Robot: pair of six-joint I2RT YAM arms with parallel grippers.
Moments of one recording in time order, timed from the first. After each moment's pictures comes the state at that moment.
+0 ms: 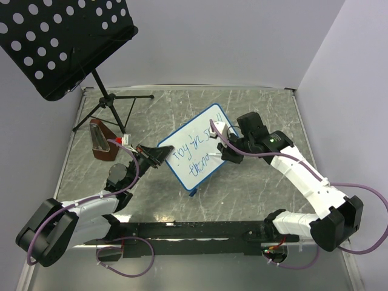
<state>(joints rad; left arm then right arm) -0.56 1.09 0.19 1.17 0.12 -1.05 0.52 1.21 1.15 -0.84 -0.40 -0.56</state>
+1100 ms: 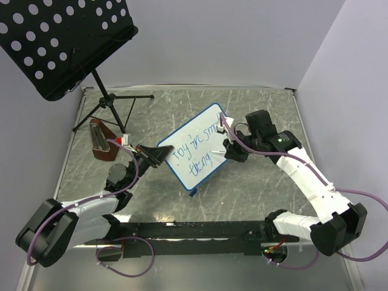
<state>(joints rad) -0.56 1.09 0.19 1.17 0.12 -1.05 0.46 1.17 1.16 -0.87 -0.48 -0.53</state>
